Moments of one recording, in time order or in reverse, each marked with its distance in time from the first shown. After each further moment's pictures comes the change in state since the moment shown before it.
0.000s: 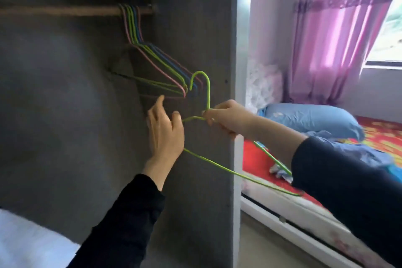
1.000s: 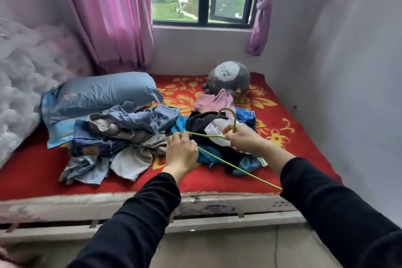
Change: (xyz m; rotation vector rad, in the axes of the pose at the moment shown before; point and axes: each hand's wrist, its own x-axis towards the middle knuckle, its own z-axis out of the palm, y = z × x) left_hand -0.425 0.403 0.571 0.007 -1.111 0.312; right_hand -0.341 0.490 -0.520 -0.227 0.536 0.759
